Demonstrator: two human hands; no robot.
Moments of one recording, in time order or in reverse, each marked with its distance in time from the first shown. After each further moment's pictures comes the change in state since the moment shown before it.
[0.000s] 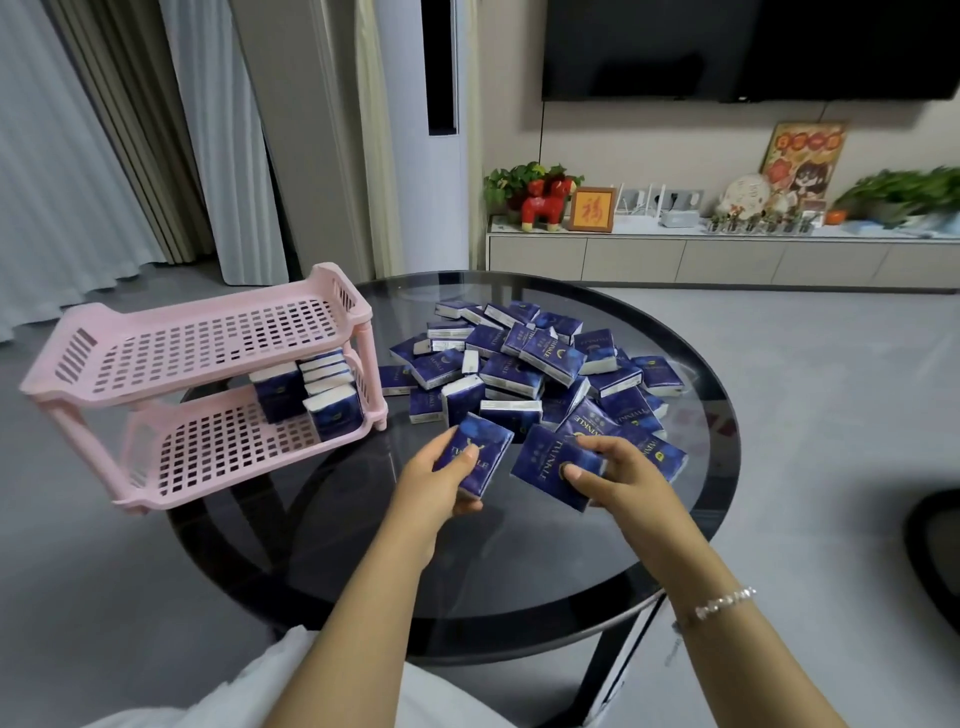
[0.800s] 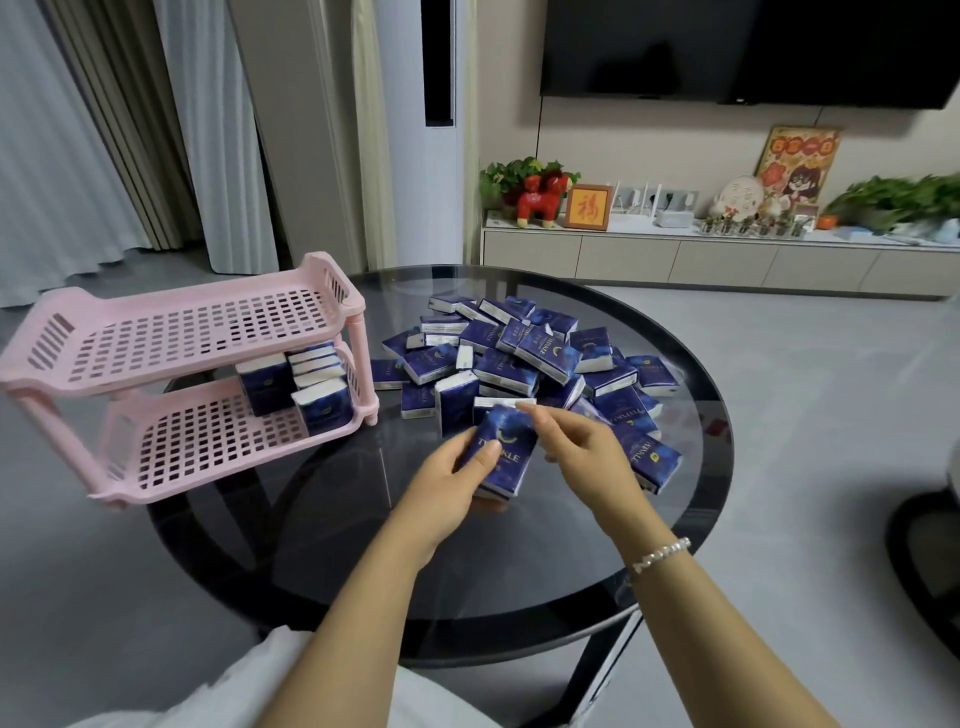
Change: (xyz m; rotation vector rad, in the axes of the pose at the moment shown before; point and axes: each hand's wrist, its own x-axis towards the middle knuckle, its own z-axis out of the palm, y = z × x) left_hand -0.007 0.001 0.010 0.126 -0.218 0.136; right_hand 0.024 -0.019 0.026 -0.145 -0.057 -0.270
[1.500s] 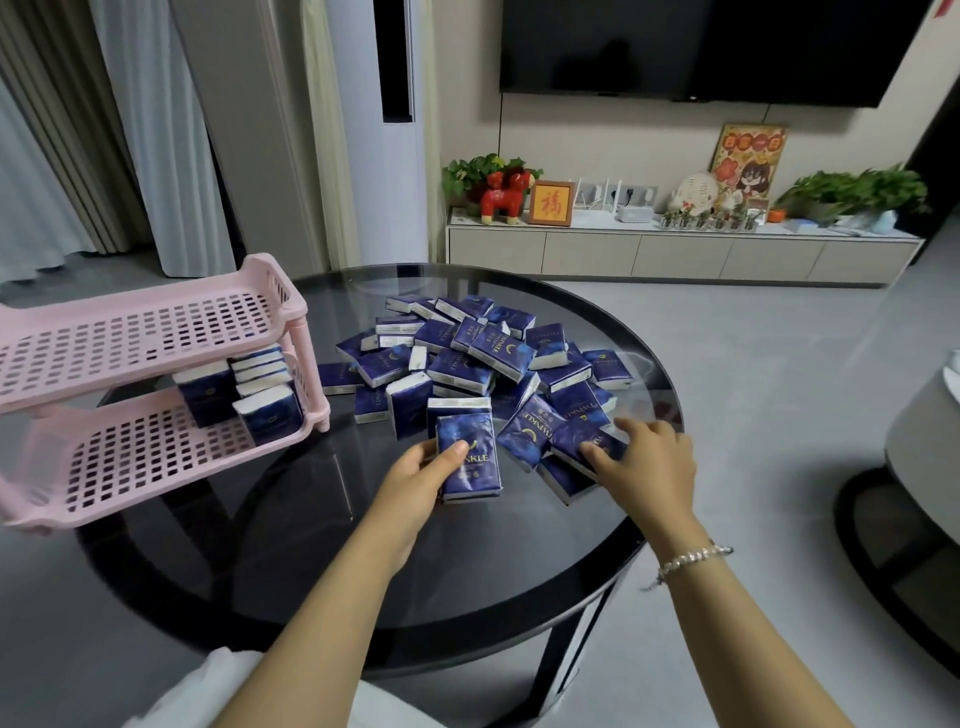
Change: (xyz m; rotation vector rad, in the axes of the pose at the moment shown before) left_hand 0.015 -0.011 0.018 -0.120 0.103 -0.144; right_hand -0.009 0.033 -0.078 -0.897 0.375 0.307
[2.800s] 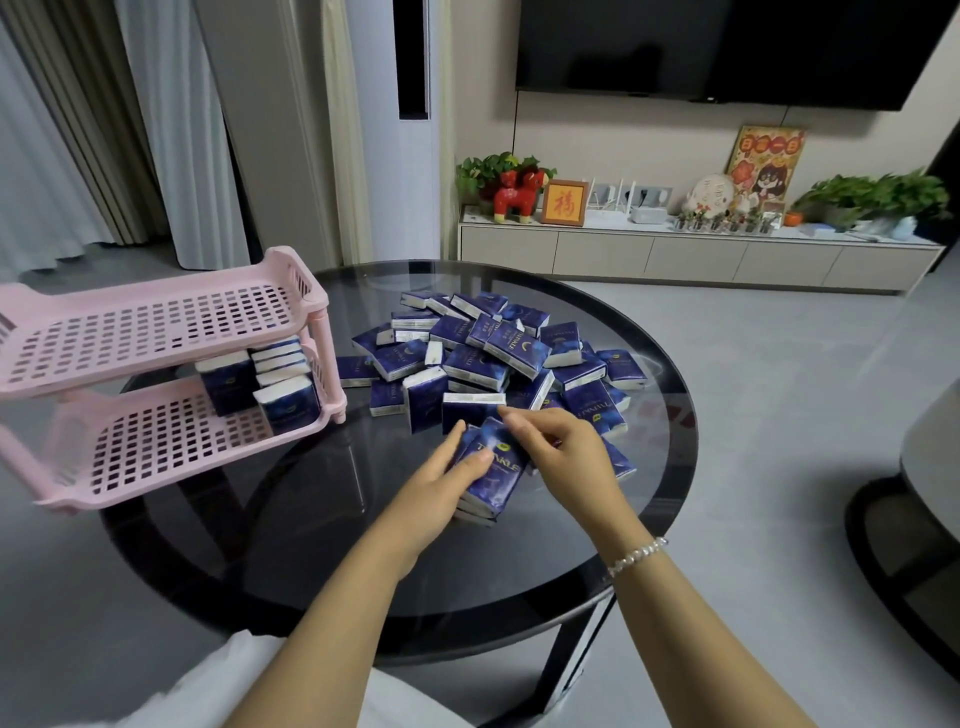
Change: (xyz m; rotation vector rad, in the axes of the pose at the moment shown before) left_hand -0.021 0.008 -0.004 0.206 -0.119 0.007; right_hand -0.027 -0.064 0.019 0.688 -0.176 -0.371
